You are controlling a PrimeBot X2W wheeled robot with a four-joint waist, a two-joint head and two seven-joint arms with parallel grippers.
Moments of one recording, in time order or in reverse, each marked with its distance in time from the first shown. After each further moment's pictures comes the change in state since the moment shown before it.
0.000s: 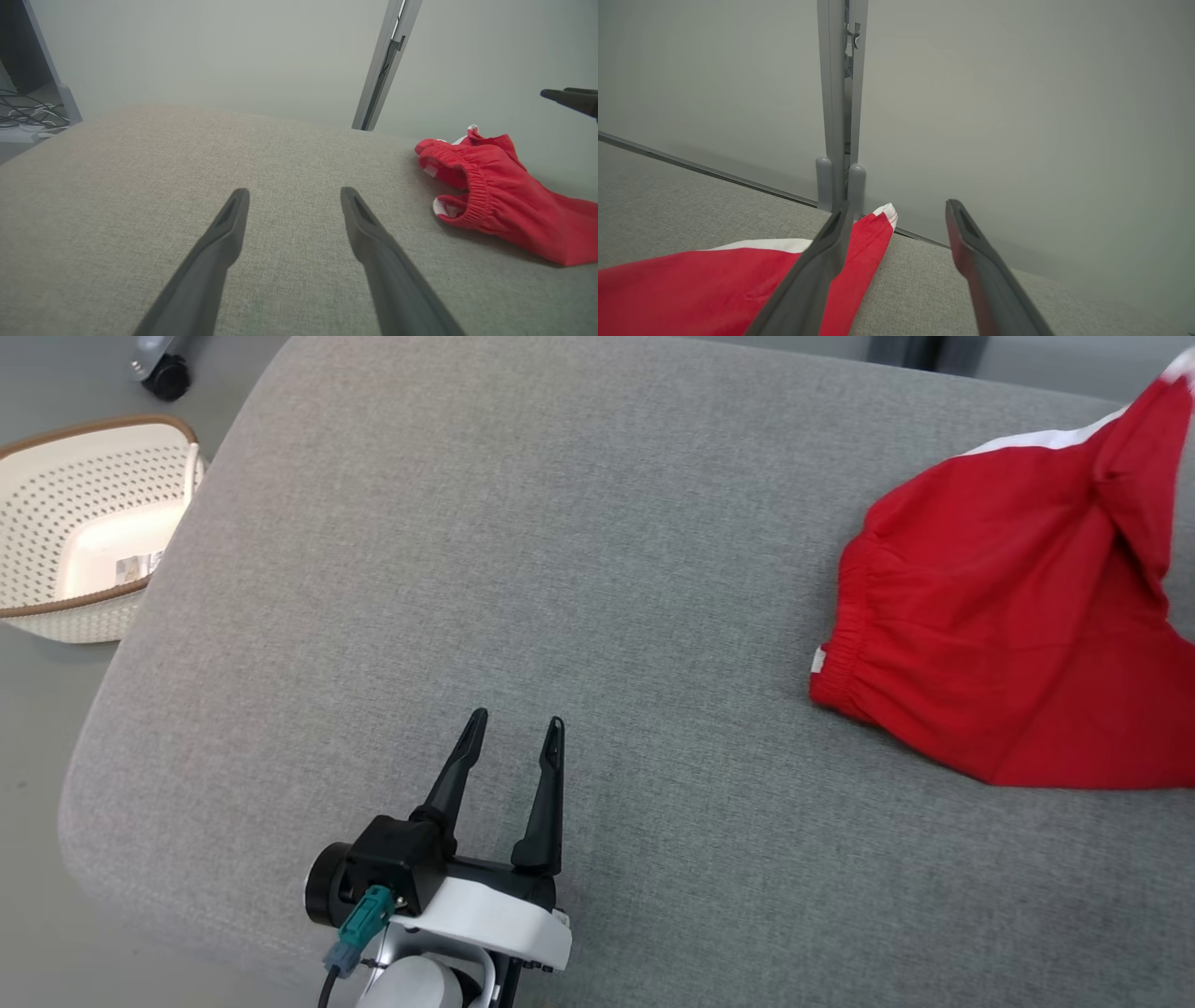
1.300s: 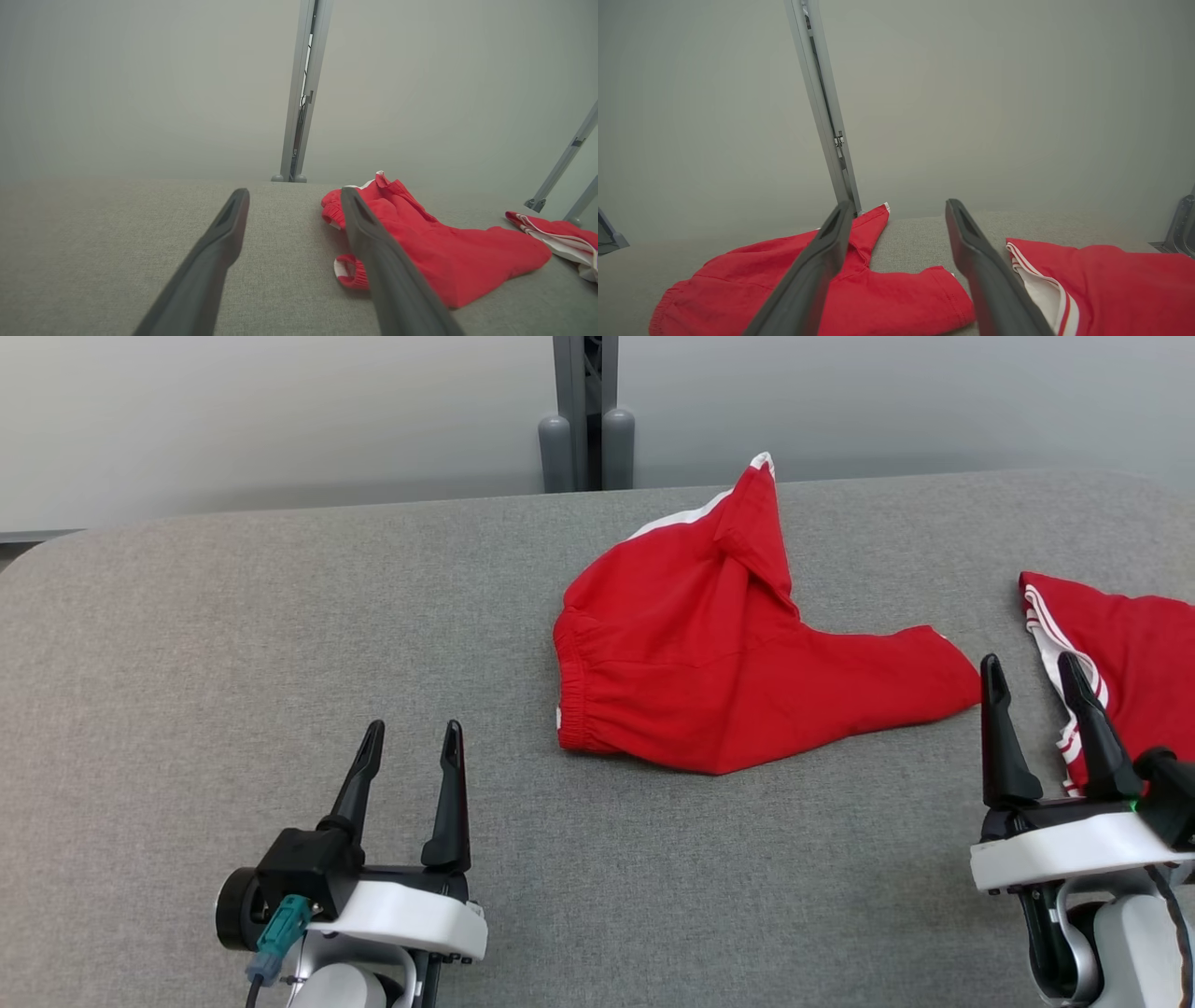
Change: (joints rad) left arm 0.047 0.000 0.193 0.029 0.088 -0.044 0.000; right arm 0.845 0.390 -0.225 -0.856 0.062 0.000 -0.116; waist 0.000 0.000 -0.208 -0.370
